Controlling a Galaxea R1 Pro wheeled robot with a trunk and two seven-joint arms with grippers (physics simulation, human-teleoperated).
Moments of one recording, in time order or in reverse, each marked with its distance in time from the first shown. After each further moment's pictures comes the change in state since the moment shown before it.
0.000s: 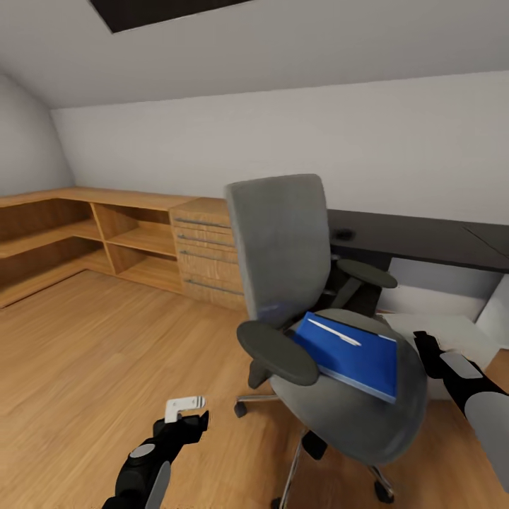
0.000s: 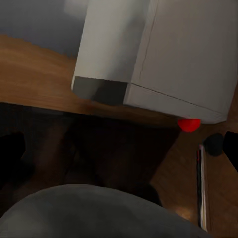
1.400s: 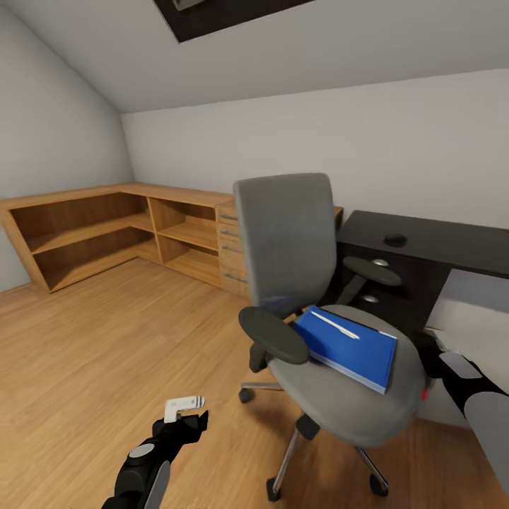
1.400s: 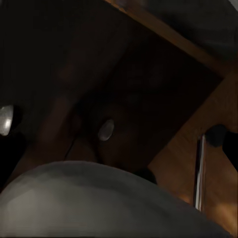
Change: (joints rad) left arm 0.000 -0.001 0.005 0.000 -0.001 -0.001 -0.002; right arm 0.000 0.002 0.001 -0.001 -0.004 0.000 0.006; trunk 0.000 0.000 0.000
